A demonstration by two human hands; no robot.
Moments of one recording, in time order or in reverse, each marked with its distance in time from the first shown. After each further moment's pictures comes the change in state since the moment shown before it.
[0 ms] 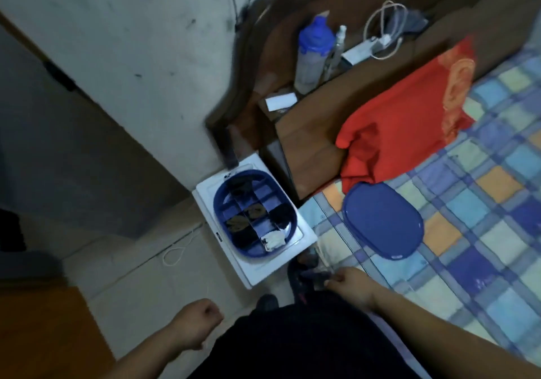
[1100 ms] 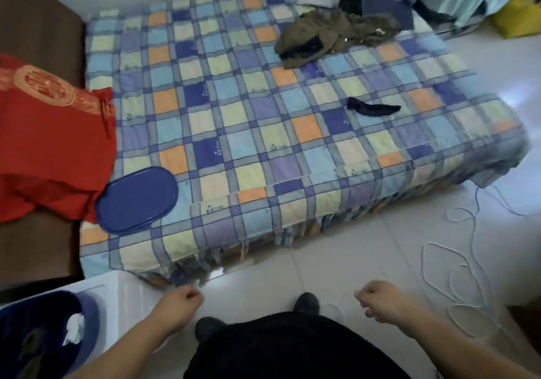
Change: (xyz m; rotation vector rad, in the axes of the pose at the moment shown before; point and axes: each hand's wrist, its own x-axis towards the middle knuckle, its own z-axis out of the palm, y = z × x) left_hand -0.073 0.089 0.339 1.122 -0.243 0.559; right_hand -0.371 0.291 0.431 1.433 0.565 0.760
